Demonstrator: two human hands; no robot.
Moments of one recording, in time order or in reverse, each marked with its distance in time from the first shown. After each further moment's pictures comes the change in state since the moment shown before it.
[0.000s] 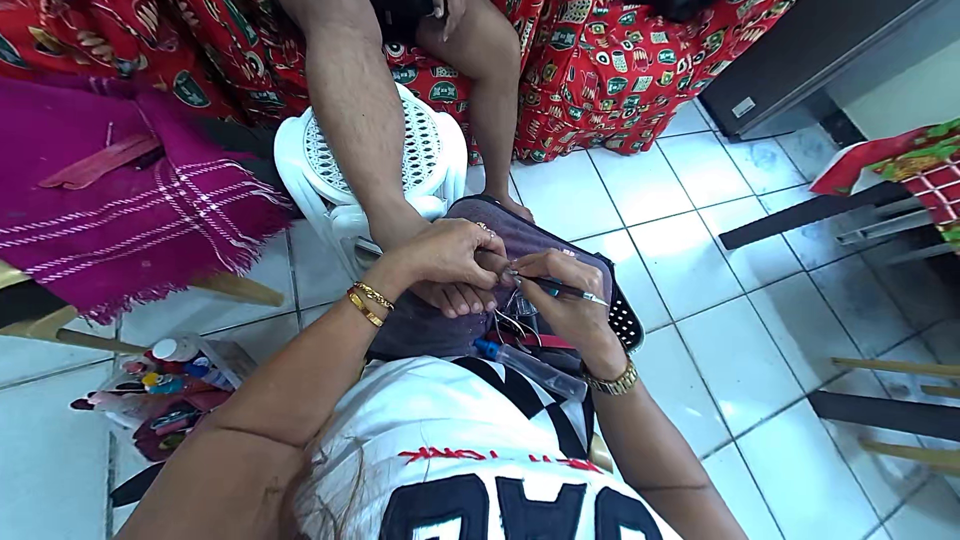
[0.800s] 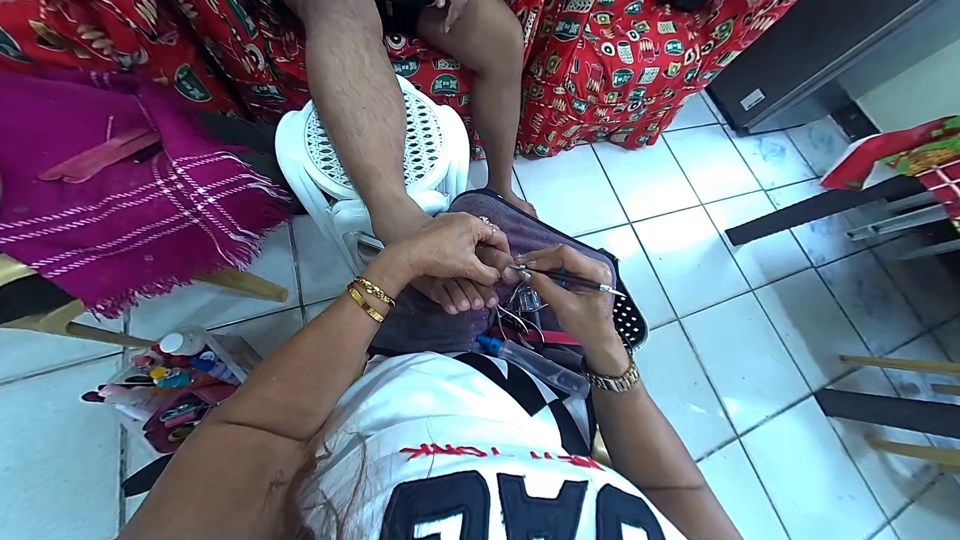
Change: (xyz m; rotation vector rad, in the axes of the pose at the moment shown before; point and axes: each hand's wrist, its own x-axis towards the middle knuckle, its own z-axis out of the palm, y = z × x) left_hand 0.000 -0.004 0.003 -0.040 0.017 0.052; right_hand -0.006 0.006 0.002 0.230 0.075 0.098
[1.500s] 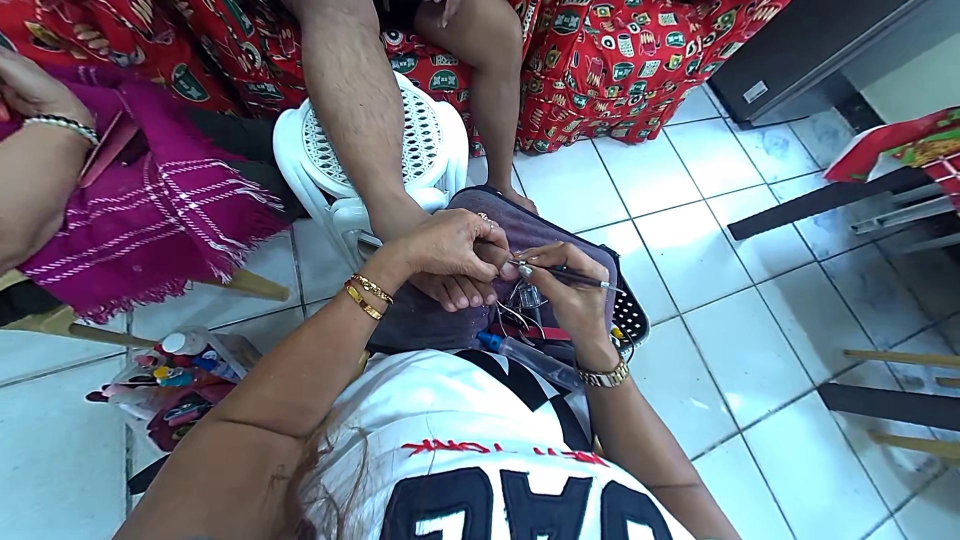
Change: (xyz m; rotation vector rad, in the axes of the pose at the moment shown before) left_hand -0.001 0.002 -0.002 -0.040 -0.010 -0.024; right_hand -0.007 0.011 0.010 0.173 0.110 0.040
